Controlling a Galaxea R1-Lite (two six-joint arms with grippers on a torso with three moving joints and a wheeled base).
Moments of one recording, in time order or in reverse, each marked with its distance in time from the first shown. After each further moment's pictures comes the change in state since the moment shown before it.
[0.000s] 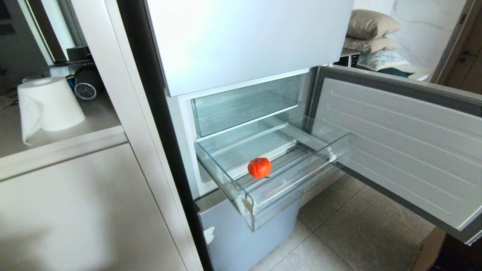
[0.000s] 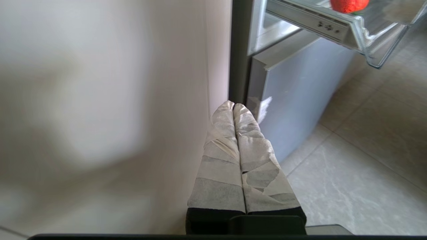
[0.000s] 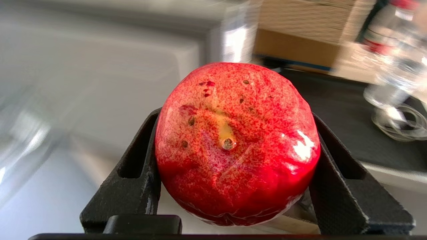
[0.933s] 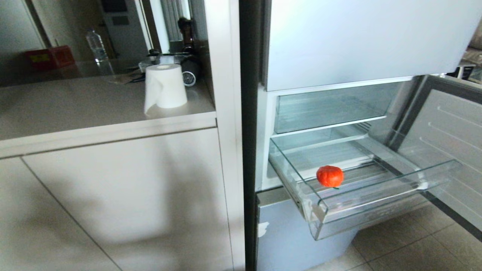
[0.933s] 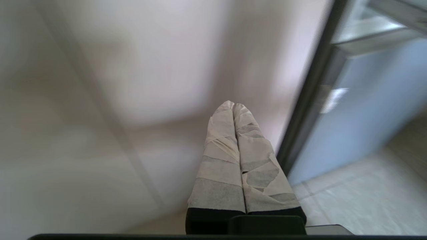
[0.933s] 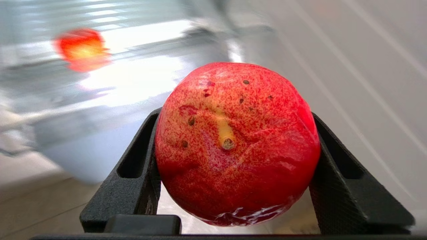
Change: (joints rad) left arm 0.001 0.000 0.000 0.000 0.000 0.000; right arm 0.446 -0.101 0.012 0.309 -0.024 -0.305
